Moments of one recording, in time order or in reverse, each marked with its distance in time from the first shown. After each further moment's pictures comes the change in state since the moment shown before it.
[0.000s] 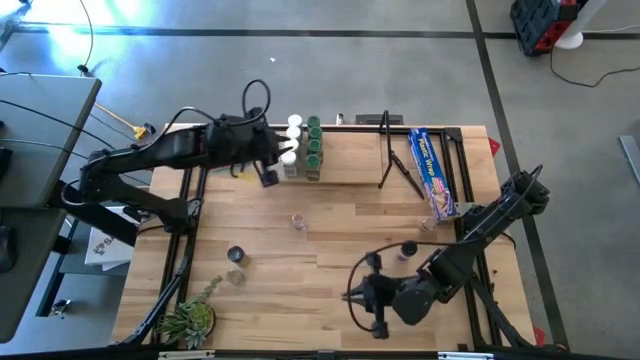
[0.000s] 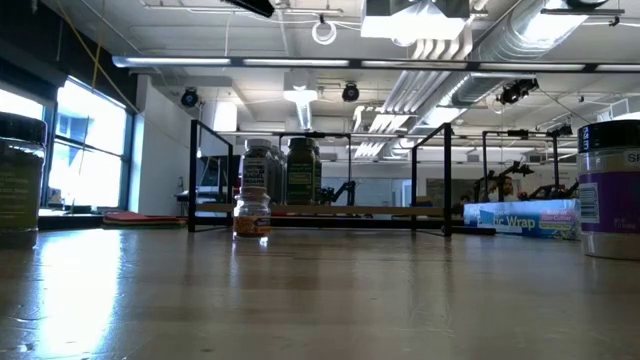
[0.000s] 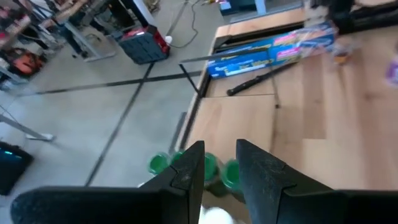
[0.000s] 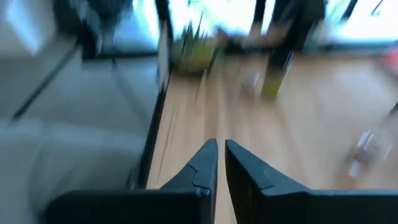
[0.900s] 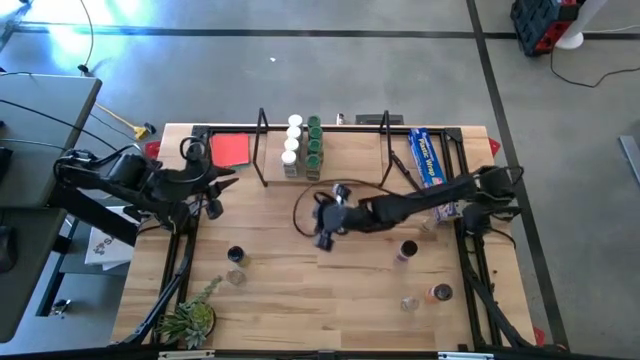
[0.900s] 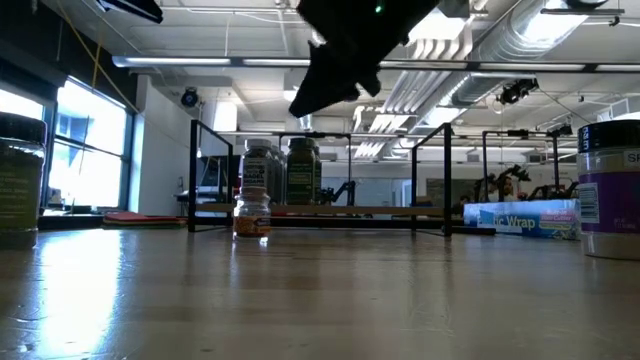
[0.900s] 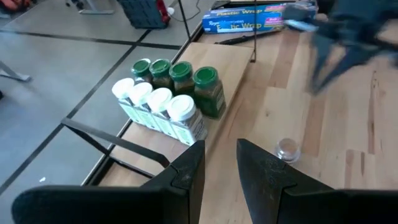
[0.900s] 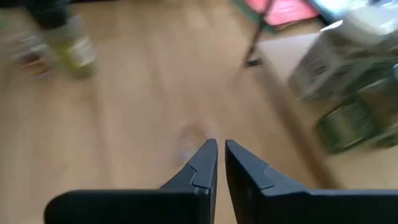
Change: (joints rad) left arm -0.451 -0.470 -0.322 -0.358 -0.366 -0.577; right arm -0.557 0.190 0.000 -0.015 -0.119 -0.170
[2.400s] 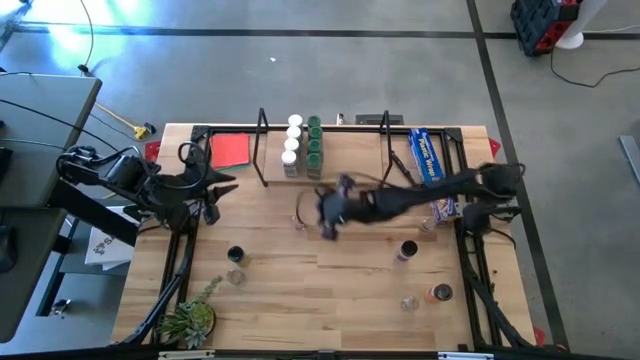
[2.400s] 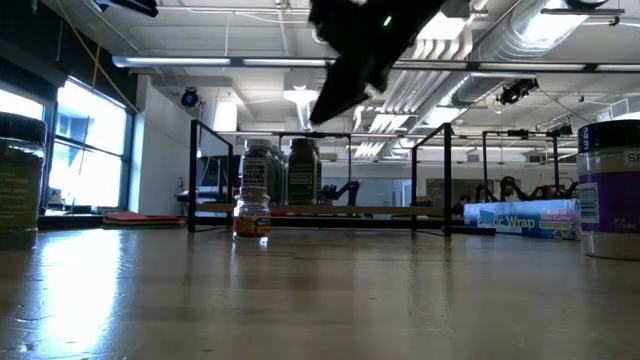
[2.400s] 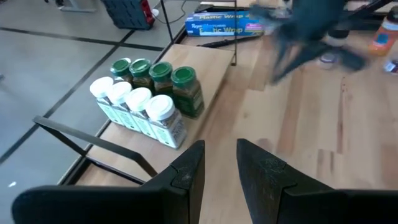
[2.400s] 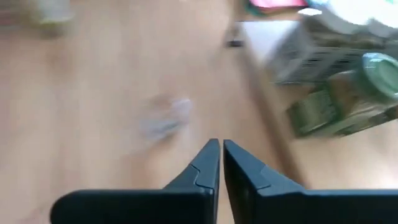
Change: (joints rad) left arm -0.080 -0.008 -0.007 0.003 0.004 -0.078; right arm -0.012 -0.035 0.000 -0.124 0.014 -0.092
